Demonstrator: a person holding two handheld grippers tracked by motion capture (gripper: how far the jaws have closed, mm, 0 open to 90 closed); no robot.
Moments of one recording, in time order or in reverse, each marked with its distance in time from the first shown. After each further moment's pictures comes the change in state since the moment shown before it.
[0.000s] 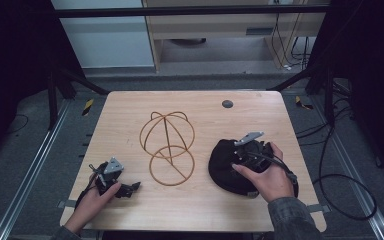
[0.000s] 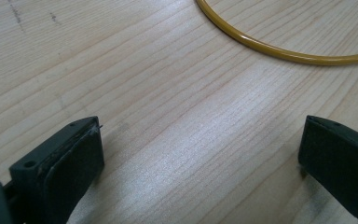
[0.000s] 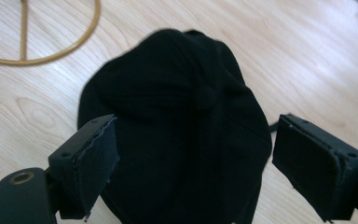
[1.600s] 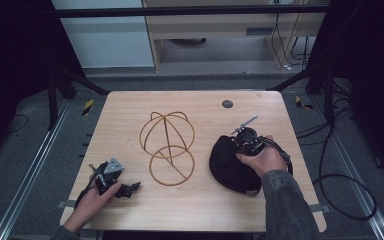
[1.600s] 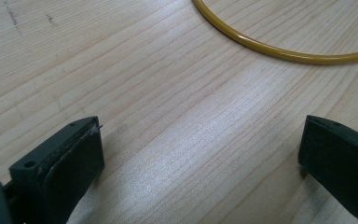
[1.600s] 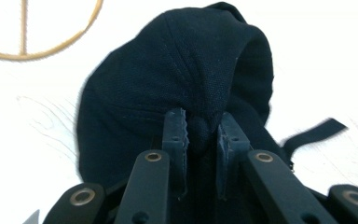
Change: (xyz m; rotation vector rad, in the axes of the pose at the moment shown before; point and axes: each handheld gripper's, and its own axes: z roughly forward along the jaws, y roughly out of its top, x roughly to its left) left arm 0.000 0.000 0.000 -0.003 -0.010 0.006; right arm -0.028 0.025 0.042 0.130 0.179 0.002
